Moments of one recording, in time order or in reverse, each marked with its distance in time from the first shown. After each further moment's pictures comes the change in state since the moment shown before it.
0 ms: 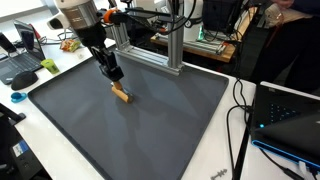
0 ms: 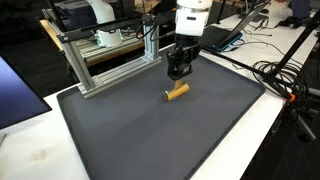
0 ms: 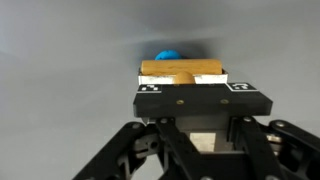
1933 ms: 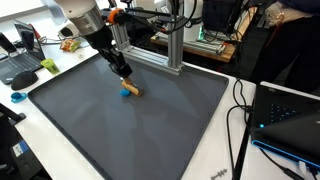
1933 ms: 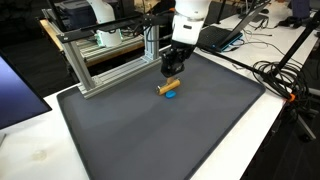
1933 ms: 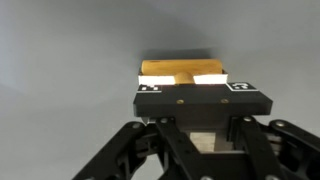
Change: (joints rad) arm 0.002 0.013 -0.003 0.013 -0.001 -0.153 -0.015
